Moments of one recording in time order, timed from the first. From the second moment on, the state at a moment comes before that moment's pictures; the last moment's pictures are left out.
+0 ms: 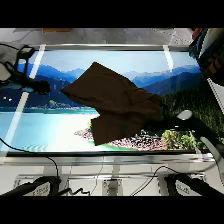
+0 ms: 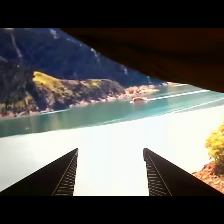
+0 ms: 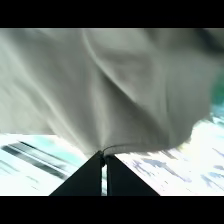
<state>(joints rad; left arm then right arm) 0.08 -1.27 1.48 1.47 -1.26 -1.28 -0.05 -1.15 0.68 -0.84 1.07 1.22</state>
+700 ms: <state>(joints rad) 0.12 -1.28 0.97 0.97 -1.11 -1.24 -0.53 -0.59 0.68 -1.21 1.35 1.25</state>
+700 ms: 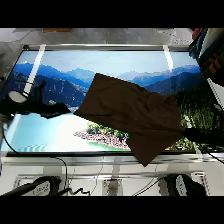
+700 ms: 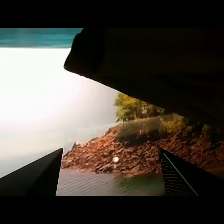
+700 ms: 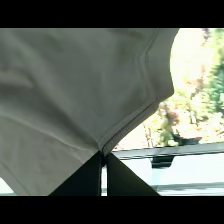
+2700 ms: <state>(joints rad) 0.02 -1.49 0.87 0.91 -0.64 -1.38 -0.55 -0.58 0.68 -1.23 1.34 1.27</state>
